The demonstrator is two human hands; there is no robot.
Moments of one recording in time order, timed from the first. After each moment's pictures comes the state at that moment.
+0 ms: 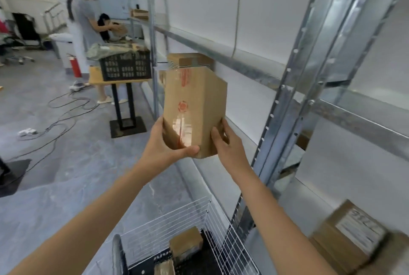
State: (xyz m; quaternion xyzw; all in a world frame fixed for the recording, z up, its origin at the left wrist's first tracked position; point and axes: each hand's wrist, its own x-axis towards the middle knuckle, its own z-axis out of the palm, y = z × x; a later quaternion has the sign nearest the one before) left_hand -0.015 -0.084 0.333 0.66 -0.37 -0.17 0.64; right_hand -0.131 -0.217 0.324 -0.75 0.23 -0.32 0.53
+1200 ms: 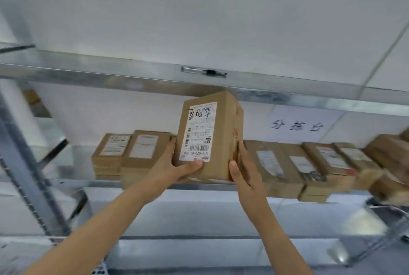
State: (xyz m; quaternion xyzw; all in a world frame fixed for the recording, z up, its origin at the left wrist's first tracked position) left_hand -0.481 -0.092 0.311 0.31 -0.62 -0.64 0.33; right_hand -0.655 0.013 0.298 -0.50 0.58 -0.60 0.24
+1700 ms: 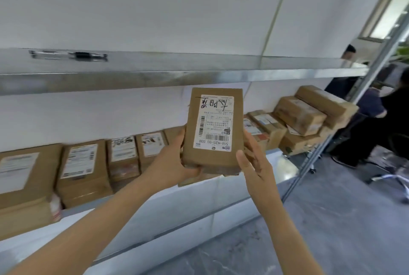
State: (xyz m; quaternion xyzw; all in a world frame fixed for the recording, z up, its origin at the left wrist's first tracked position) left_hand -0.697 -0.050 0.312 0.19 -0.82 -0.49 0.22; right_hand -0.823 0.112 0.301 -0.40 0.64 -0.65 0.10
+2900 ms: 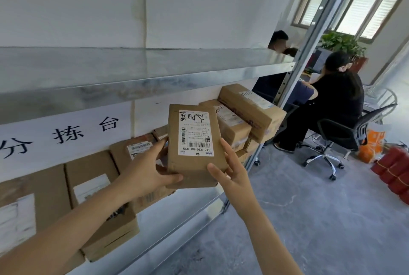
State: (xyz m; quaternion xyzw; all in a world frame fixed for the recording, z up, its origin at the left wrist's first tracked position) left_hand -1.084 -0.019 0.292 0.15 -0.88 -0.44 0.12; right_hand -1.190 0.173 0.272 -0.29 0.69 -0.65 0.15
